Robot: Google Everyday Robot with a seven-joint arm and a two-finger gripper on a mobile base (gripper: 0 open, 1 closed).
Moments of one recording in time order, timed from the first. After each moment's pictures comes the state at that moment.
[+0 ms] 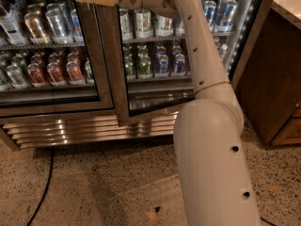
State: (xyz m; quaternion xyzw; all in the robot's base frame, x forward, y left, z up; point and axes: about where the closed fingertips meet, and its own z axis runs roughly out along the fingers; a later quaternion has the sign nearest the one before) arm 0.724 0.146 1.059 -0.49 0.44 0.54 0.52
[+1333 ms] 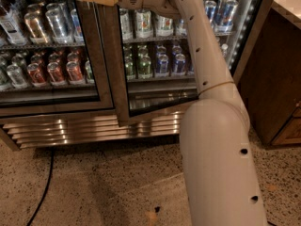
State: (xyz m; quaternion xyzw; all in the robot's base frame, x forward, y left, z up) arm 0.724 0.145 1.061 -0.48 0.45 0.54 0.52
